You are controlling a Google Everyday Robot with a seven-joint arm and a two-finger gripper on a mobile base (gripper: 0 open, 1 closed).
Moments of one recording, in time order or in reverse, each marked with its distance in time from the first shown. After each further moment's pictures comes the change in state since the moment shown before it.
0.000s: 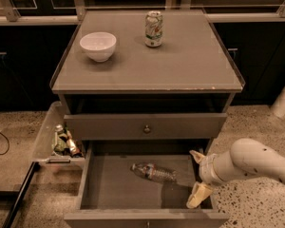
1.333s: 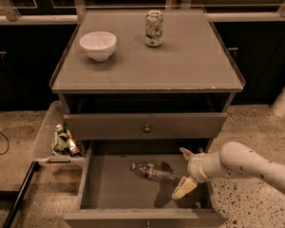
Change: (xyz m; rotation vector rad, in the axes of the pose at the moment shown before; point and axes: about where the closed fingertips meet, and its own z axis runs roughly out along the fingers) arm -0.008 -0.029 0.061 0.028 -0.160 0.058
